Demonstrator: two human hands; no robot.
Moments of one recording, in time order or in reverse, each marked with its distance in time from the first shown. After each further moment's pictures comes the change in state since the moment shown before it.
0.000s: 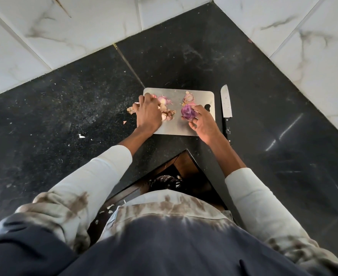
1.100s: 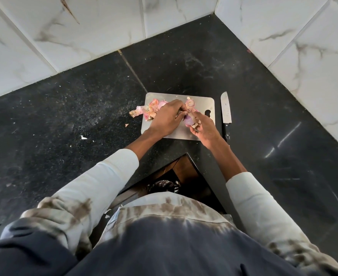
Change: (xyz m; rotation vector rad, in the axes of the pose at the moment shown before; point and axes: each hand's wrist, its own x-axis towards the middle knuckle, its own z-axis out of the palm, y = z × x) left_hand -0.008 0.040 -0.016 -0.434 -0.051 0.405; right_hand 0.002 0.002 -0.005 -0.060 0.037 0.010
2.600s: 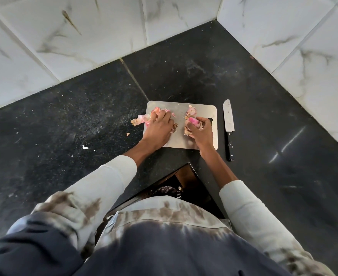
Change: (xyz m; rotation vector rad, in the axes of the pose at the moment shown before) left_hand -0.008 -0.056 0.008 0.788 -0.203 0.103; right_hand 0.021 0.014 0.015 -0.345 0.272 -0.256
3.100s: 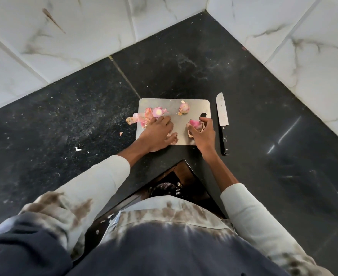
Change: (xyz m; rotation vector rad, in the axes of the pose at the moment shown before) left_hand -0.001 0.011 0.009 -0.217 -0.069 0.141; right_hand -0.011 0.014 -0.028 -0.178 0.117 -0.037
